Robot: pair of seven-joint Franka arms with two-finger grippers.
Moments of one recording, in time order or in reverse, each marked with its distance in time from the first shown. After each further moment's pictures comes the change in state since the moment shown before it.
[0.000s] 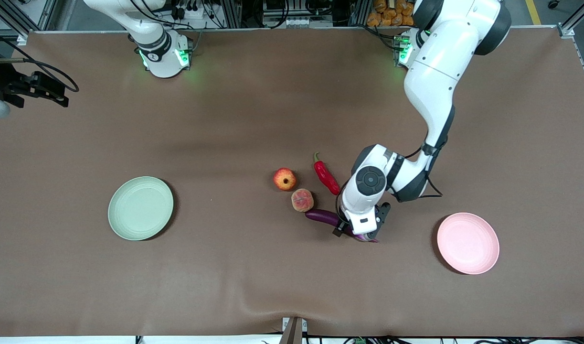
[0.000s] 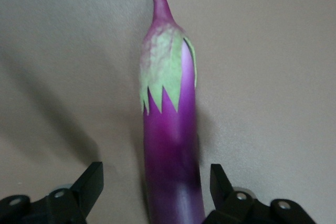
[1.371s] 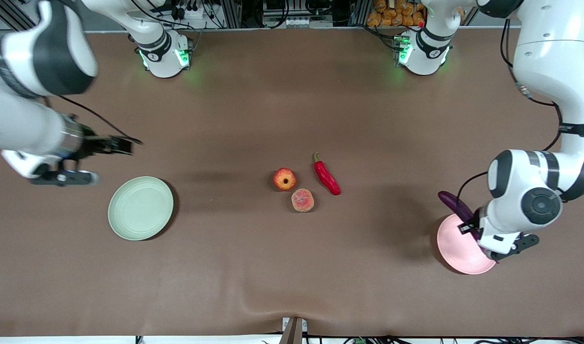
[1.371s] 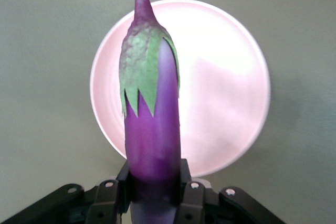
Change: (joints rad) left arm 0.484 -0.232 0.013 -0.088 0.108 -0.314 1.103; right arm 0.150 0.288 0.020 -0.001 0.086 0.175 0.296
